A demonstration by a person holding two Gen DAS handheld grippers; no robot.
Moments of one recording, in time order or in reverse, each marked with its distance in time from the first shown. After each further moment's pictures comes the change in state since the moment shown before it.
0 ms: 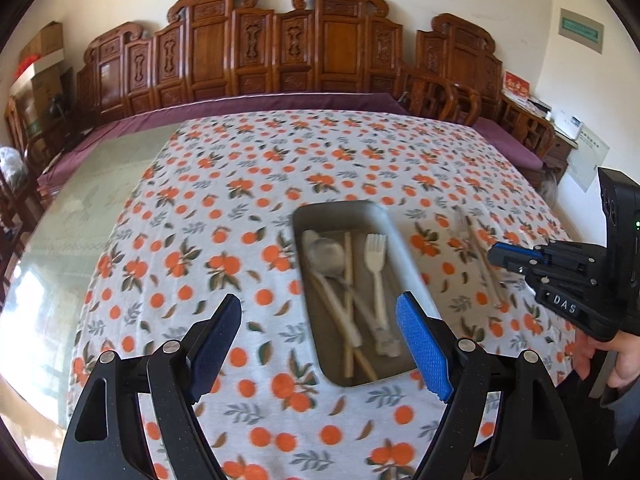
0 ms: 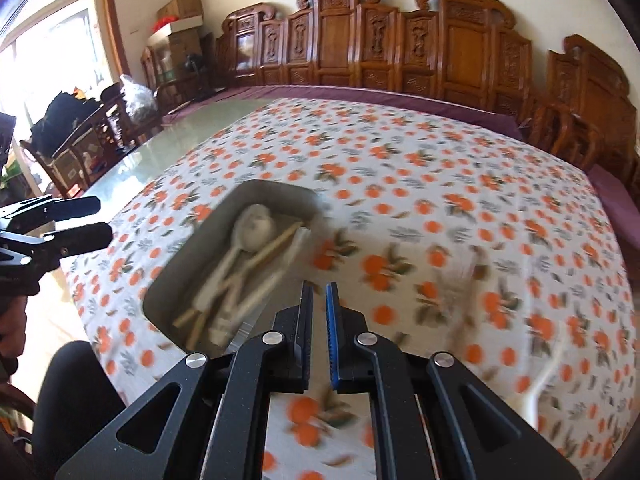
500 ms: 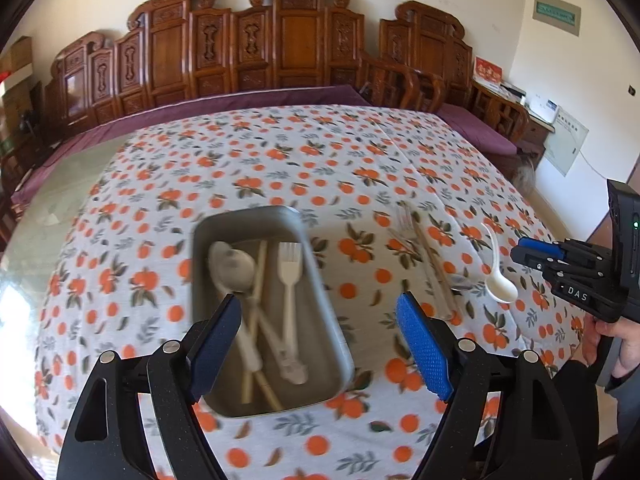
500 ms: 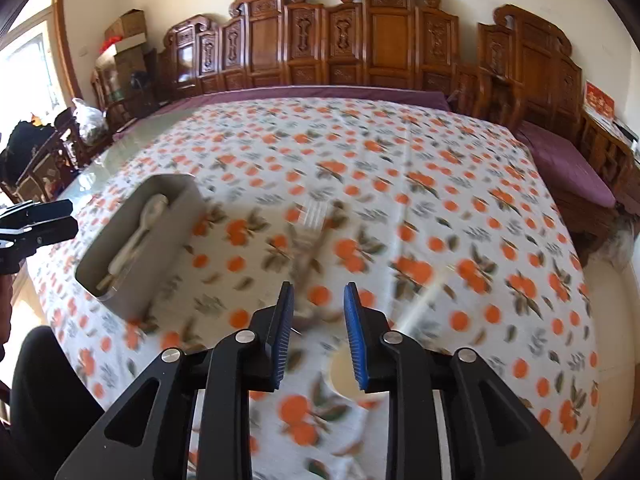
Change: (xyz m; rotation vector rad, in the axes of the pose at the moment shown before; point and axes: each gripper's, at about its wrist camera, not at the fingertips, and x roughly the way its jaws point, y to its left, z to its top) left arm 0.032 -0.084 0.010 0.054 0.021 -0.075; right arm -0.048 -0.122 -0.056 0.113 0.007 -0.137
